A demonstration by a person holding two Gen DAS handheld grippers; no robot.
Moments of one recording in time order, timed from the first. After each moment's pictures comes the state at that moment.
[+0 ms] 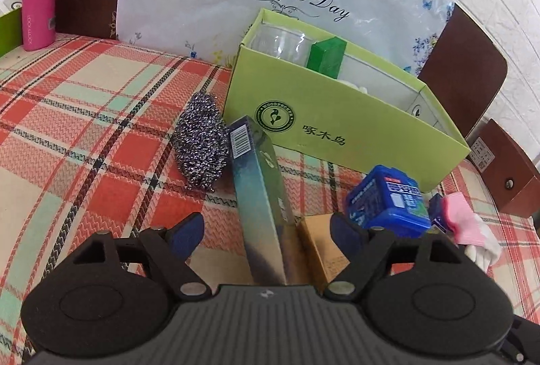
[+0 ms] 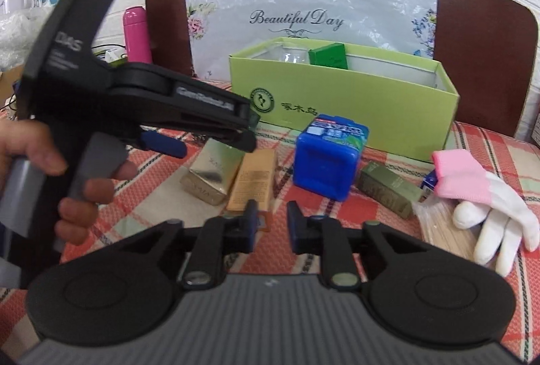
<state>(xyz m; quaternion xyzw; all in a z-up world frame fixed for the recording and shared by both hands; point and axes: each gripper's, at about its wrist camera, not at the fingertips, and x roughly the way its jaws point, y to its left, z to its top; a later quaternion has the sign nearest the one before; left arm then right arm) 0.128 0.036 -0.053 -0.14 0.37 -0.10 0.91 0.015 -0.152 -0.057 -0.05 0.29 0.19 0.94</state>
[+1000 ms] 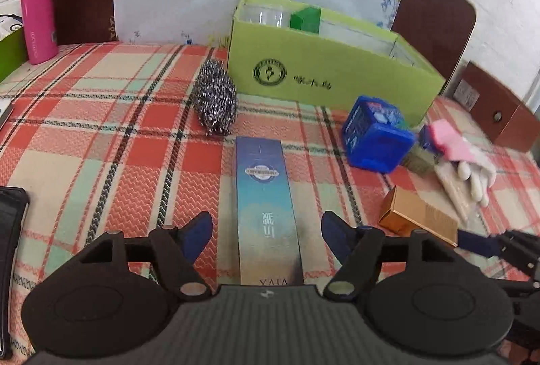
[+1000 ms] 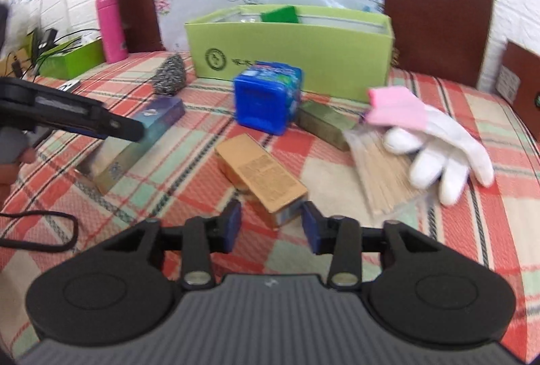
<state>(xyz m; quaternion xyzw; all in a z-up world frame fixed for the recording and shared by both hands) 0.072 0.039 -0.054 -0.05 0.39 -0.12 0.91 -0.013 -0.206 -0.076 -0.05 0.33 0.15 0.93</state>
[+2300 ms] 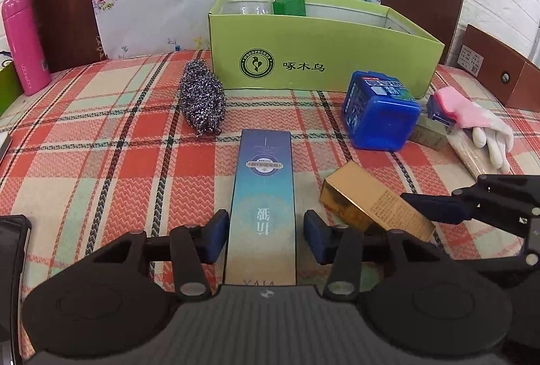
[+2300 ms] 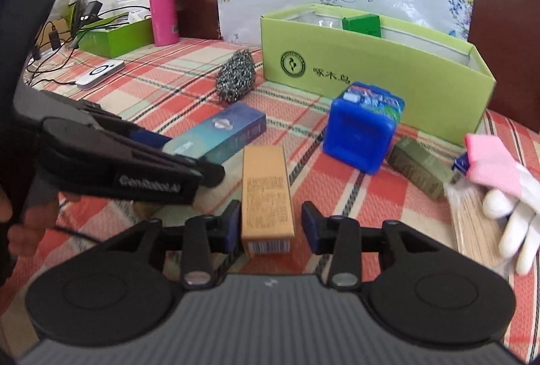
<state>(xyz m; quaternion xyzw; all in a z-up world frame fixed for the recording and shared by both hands) 0.072 0.021 -0.061 0.02 0.38 -0.12 0.92 0.020 -0.142 -0.078 -0.09 0.34 0.22 0.91</state>
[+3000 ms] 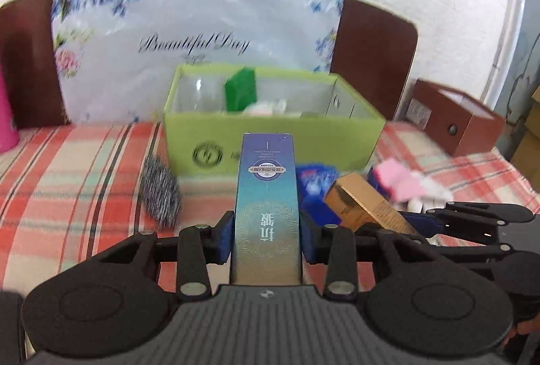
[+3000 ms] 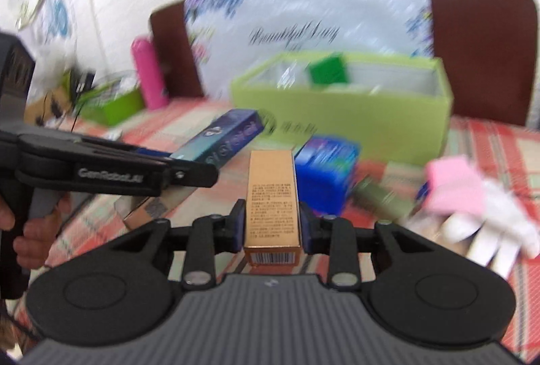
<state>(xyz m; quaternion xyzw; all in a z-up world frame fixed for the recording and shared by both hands) 0.081 0.011 0.007 -0.01 0.30 -0.20 0.93 0.028 -0.198 -0.028 0.02 0.28 0.22 0.93</state>
